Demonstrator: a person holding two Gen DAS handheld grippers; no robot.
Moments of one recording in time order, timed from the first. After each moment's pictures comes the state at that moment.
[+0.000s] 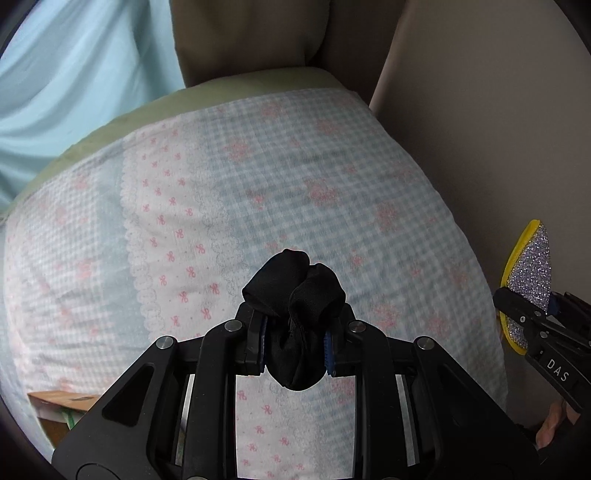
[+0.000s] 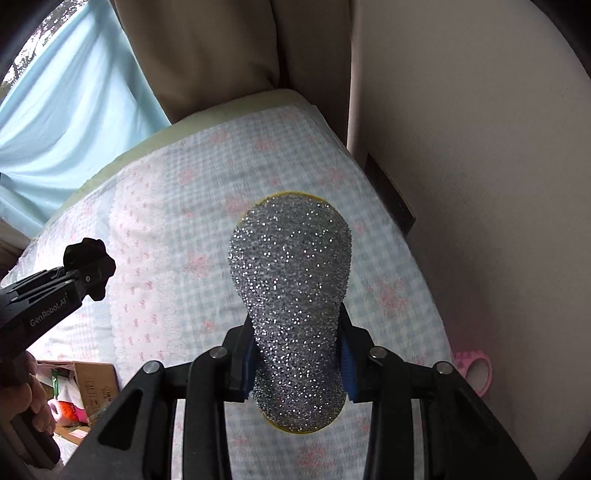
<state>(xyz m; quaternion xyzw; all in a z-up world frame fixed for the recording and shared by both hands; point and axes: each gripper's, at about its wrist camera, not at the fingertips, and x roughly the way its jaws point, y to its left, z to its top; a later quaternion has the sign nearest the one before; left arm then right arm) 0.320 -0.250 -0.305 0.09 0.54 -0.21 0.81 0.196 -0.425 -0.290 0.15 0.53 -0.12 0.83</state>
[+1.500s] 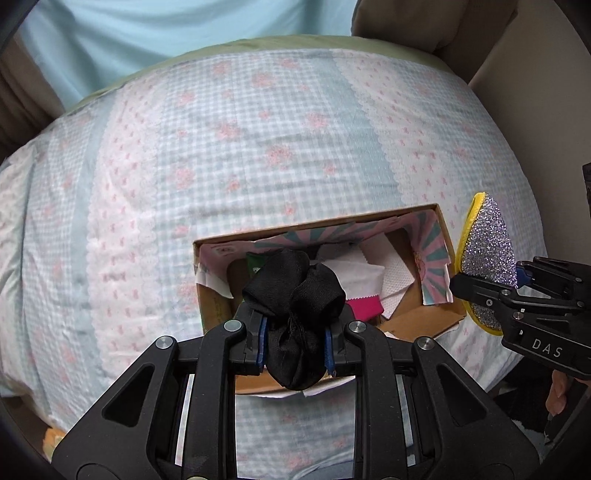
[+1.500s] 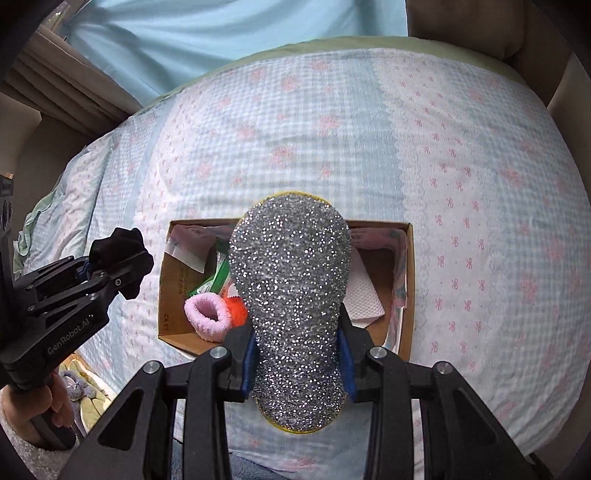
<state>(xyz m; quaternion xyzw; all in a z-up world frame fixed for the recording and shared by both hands) 0.226 0.210 -0.264 0.05 0.58 -0.12 0.80 0.192 0.023 -0.296 0.12 0.63 0.10 0.76</state>
